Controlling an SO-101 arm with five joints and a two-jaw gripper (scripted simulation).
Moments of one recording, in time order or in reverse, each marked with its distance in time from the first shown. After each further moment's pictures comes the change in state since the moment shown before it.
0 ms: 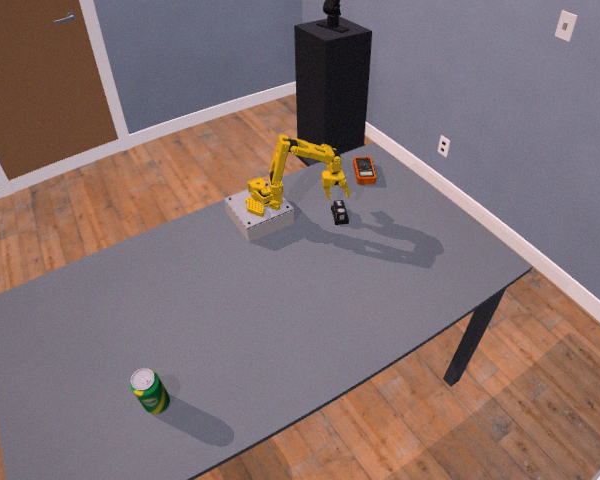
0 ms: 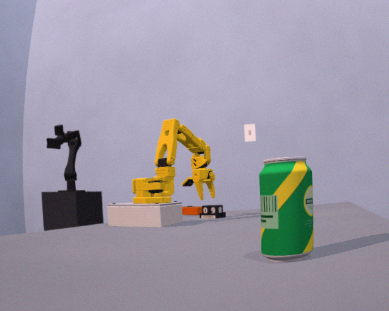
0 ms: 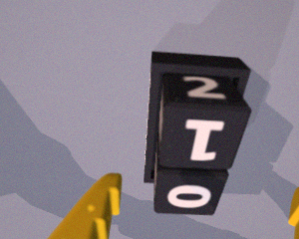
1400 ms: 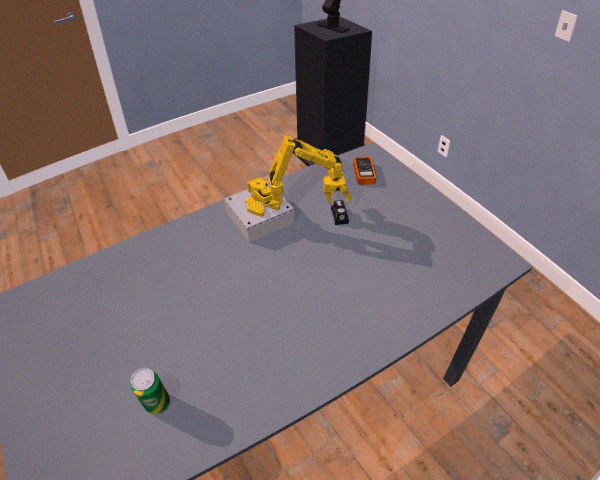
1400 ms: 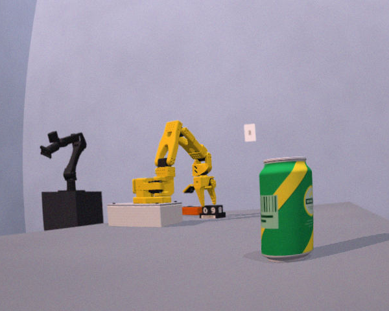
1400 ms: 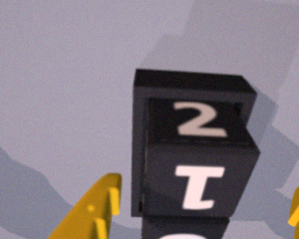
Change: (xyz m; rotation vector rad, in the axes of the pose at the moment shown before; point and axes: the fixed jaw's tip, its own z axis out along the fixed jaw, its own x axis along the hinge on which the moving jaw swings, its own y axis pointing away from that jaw) arm 0.000 -0.006 0.023 0.013 -0.001 0.000
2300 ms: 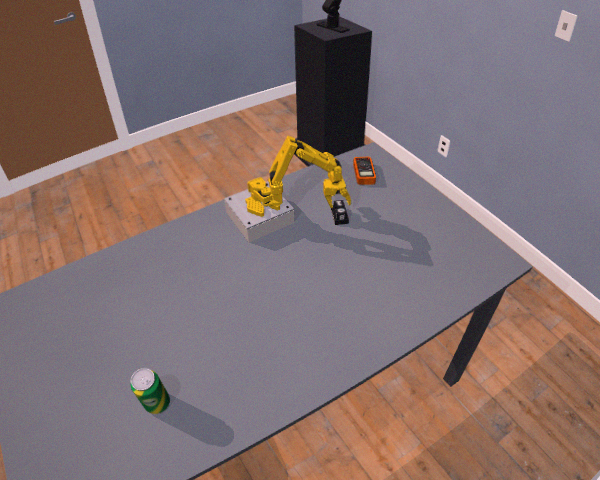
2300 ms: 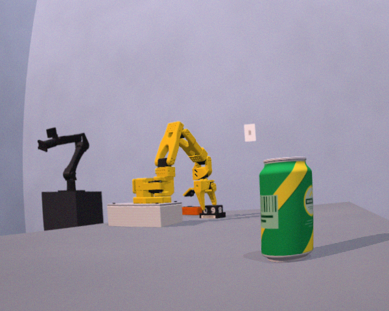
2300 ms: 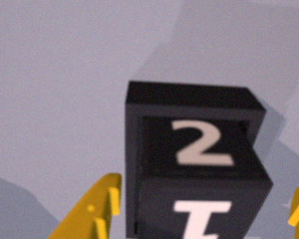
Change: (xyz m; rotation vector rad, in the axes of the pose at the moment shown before) arm 0.000 -0.001 0.012 0.011 -0.001 0.000
